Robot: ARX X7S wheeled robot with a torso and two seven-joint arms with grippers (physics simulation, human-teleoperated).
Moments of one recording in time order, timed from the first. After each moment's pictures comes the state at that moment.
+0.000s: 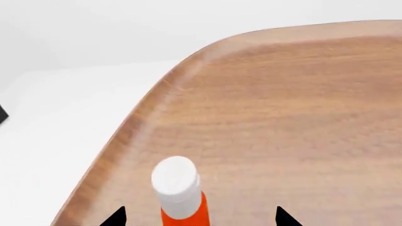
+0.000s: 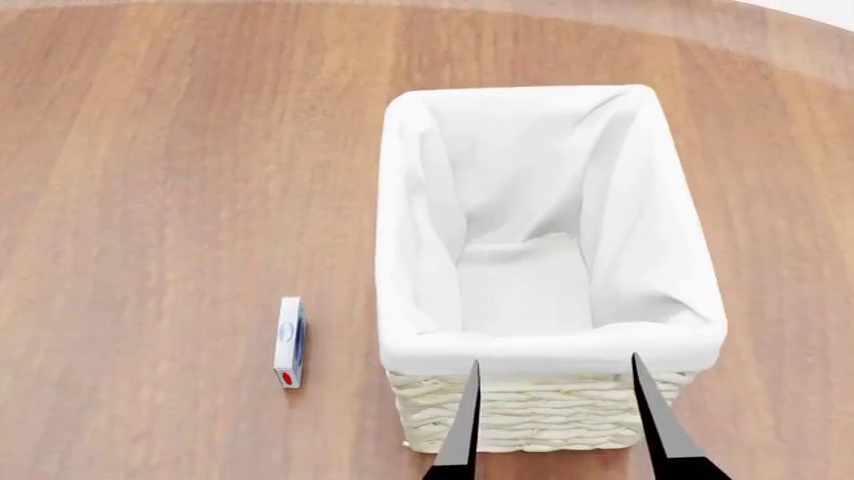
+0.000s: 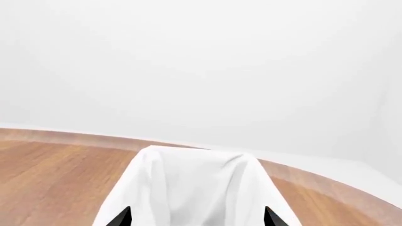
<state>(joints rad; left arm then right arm) -0.06 -0.13 -0.72 0.35 -0.47 -0.55 -1.08 -0.01 0.34 -0.33 -0.72 0.09 0.30 0.42</state>
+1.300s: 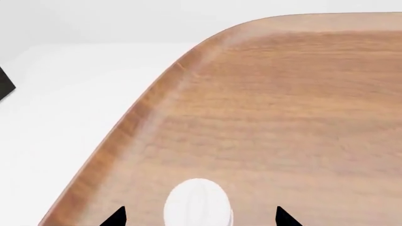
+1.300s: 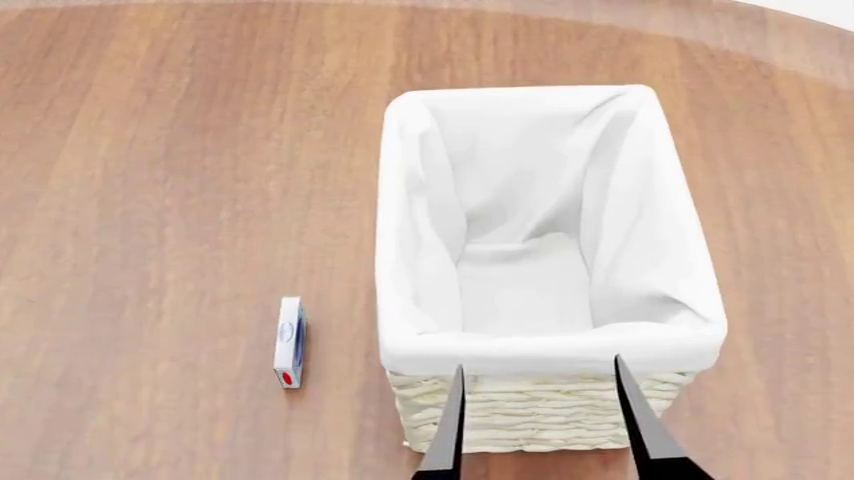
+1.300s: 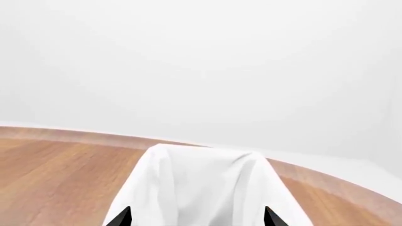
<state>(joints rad) -0.10 -0.23 -0.84 0.07 -0.54 -0.42 -0.97 0.00 0.35 -0.37 -0.71 0.10 0.29 0.43</state>
